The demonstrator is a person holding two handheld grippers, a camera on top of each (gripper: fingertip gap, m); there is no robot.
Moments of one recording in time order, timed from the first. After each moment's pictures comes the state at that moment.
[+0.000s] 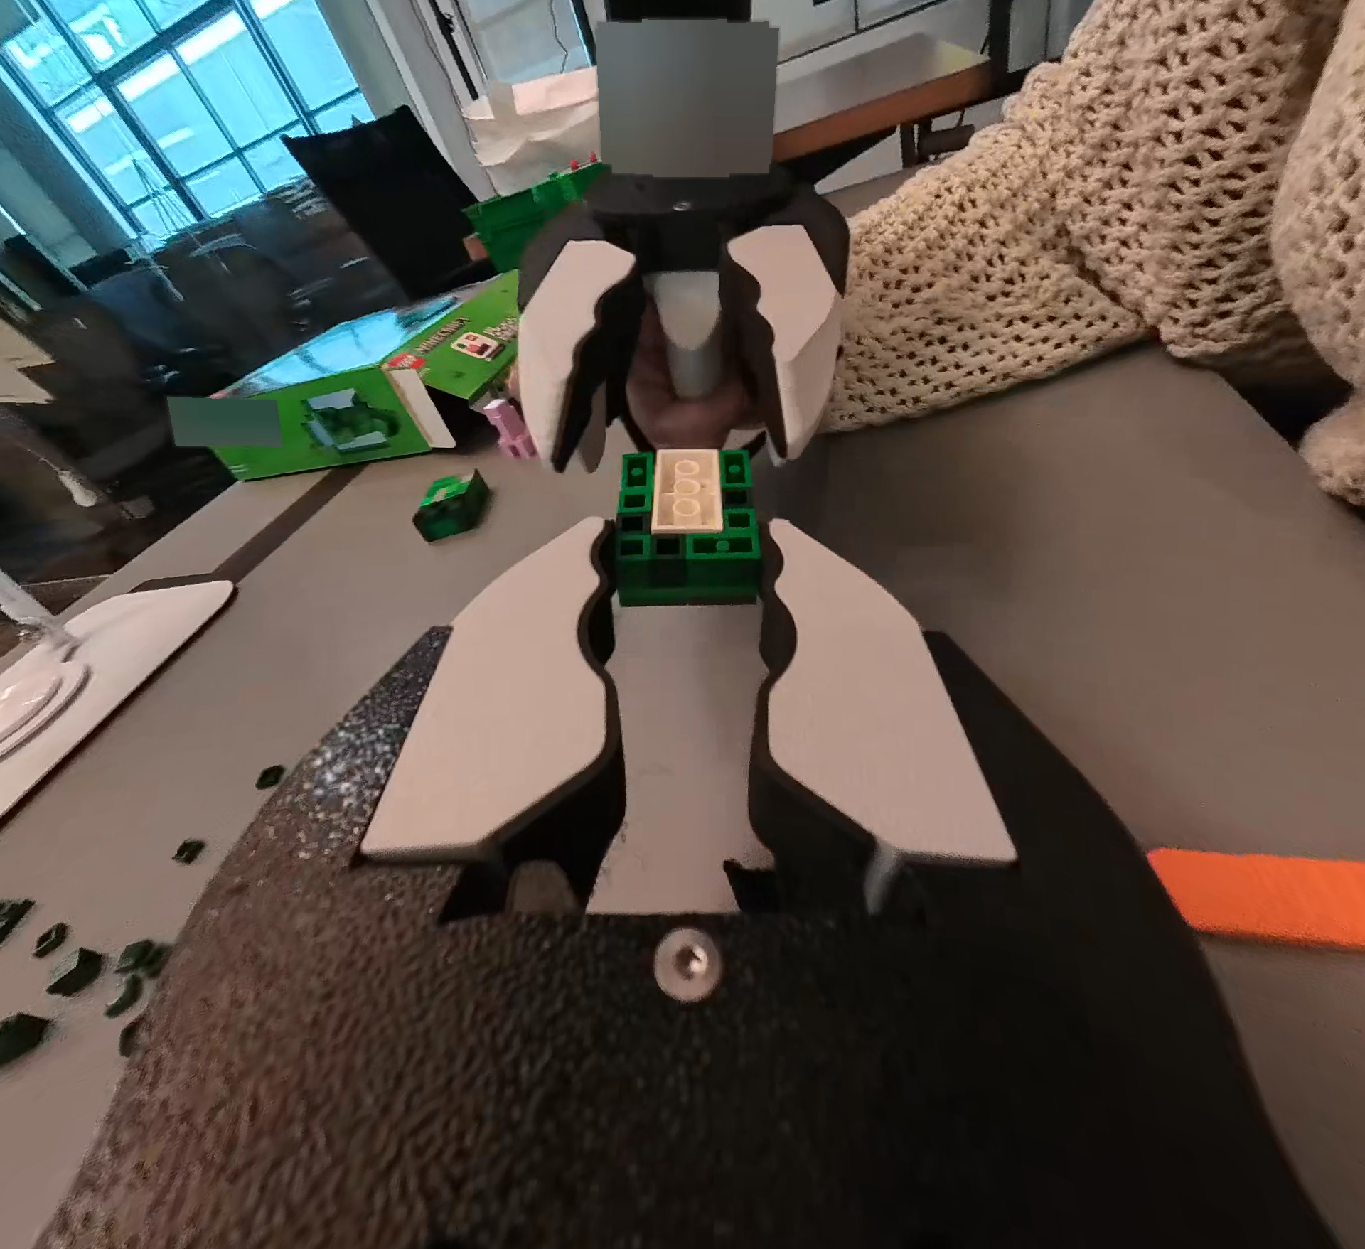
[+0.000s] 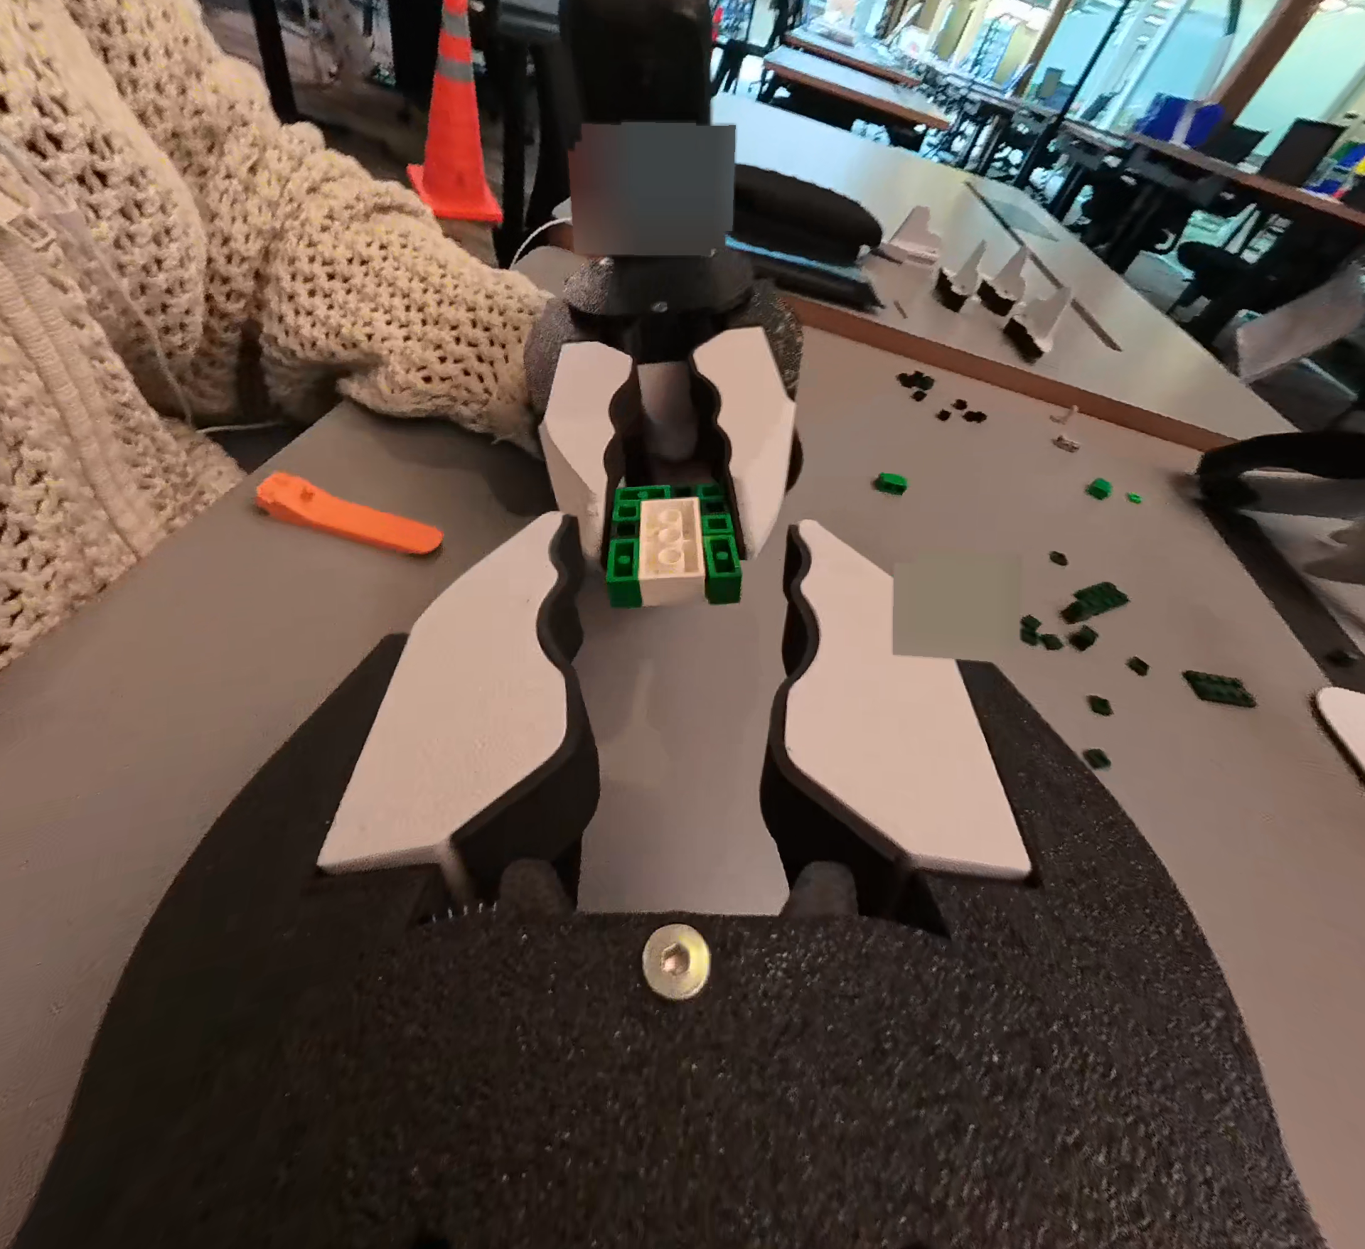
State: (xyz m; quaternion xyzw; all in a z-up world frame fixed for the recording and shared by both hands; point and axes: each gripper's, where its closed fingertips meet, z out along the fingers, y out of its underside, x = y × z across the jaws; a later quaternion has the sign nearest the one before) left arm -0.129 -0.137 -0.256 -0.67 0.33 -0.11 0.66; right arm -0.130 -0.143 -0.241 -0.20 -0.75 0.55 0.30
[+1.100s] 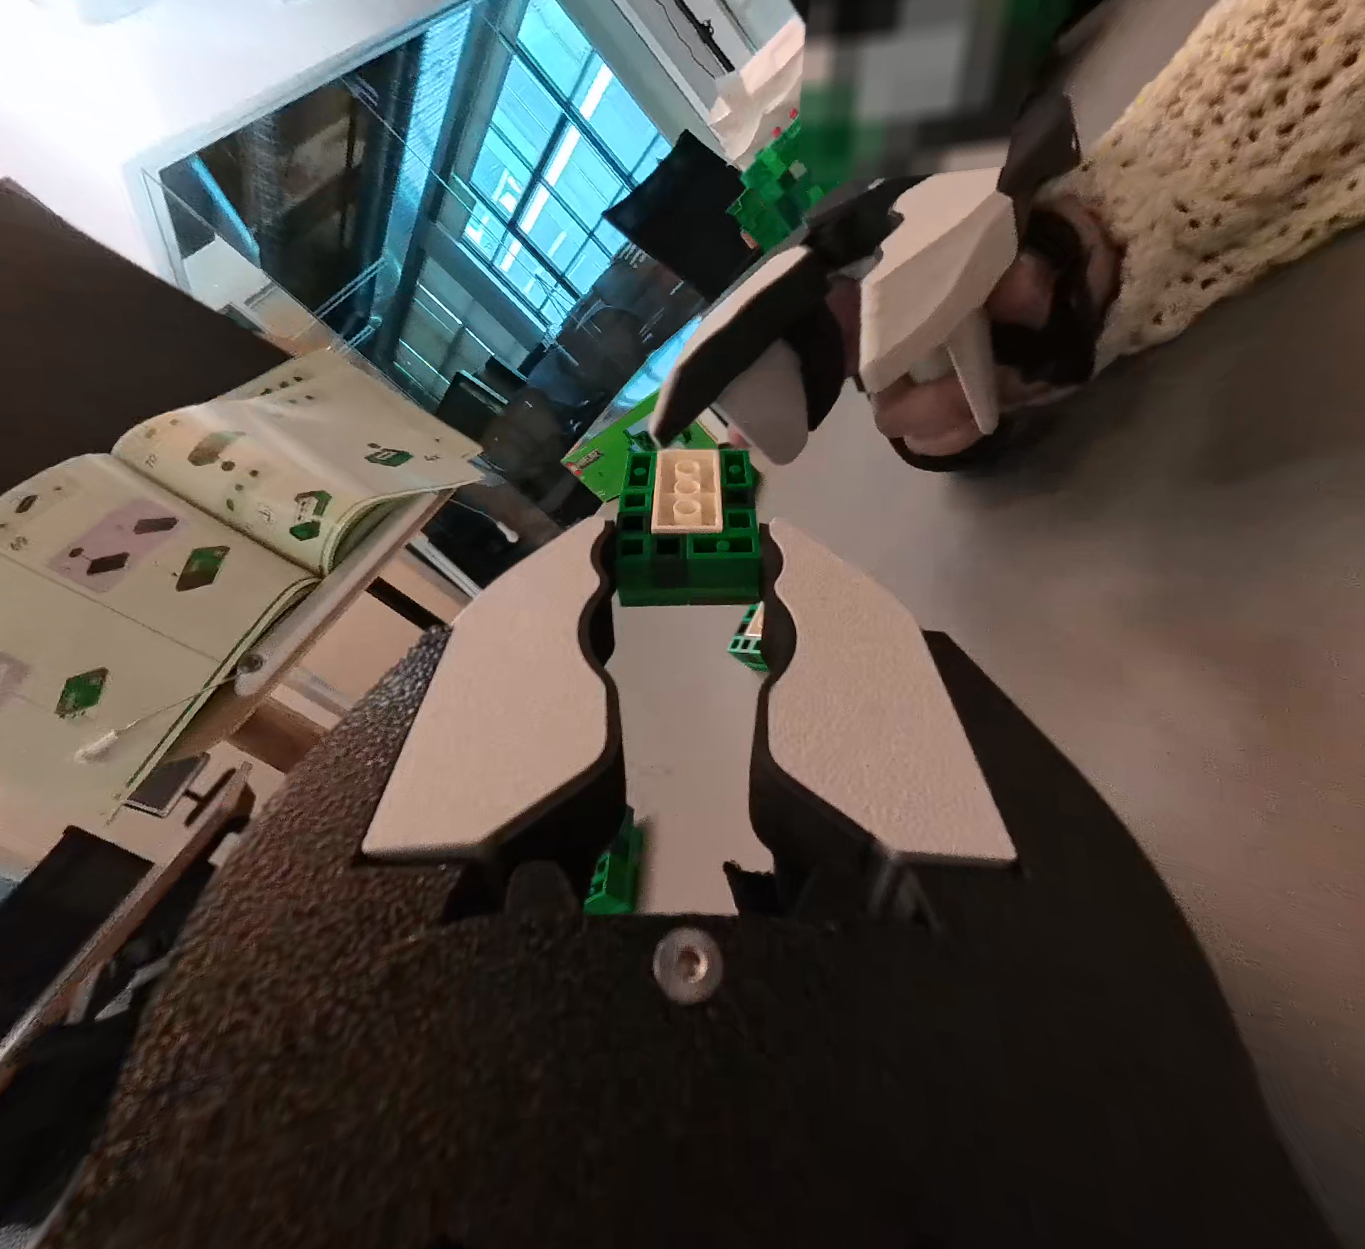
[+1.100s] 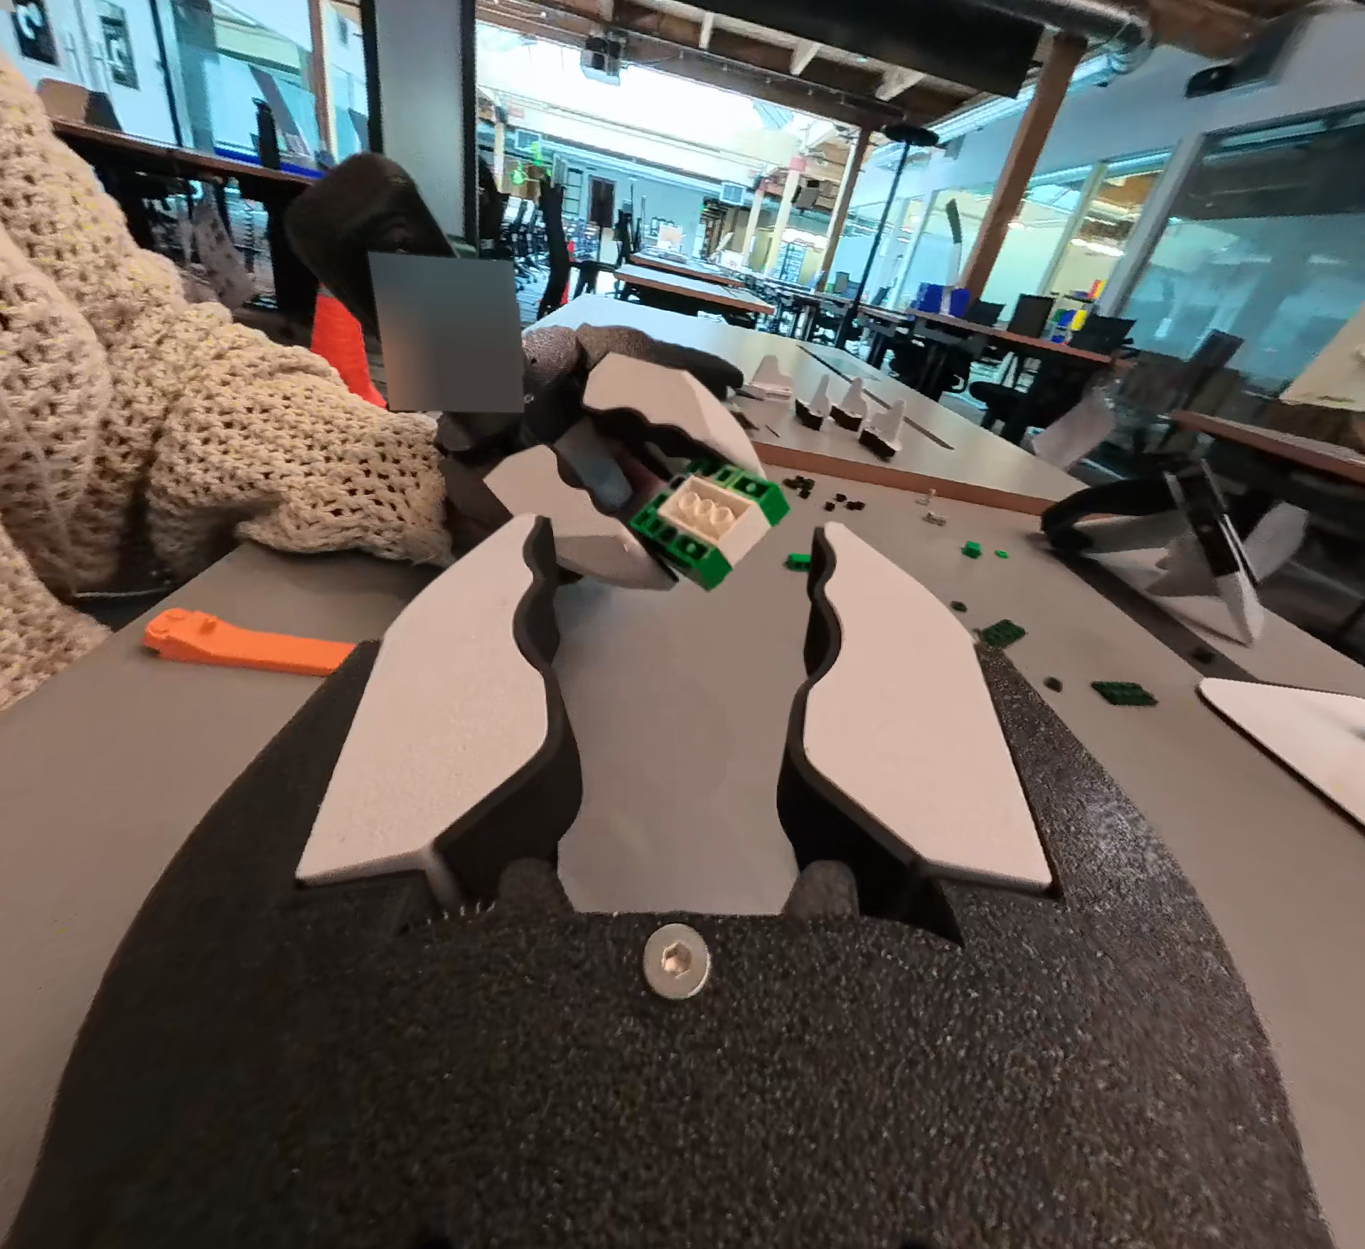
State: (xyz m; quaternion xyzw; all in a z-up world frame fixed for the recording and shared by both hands) left arm -0.159 -0.129 -0.237 -0.61 0.33 0.19 0.70; right arm -0.135 -0.133 -0.228 -0.23 -0.64 0.62 0.39
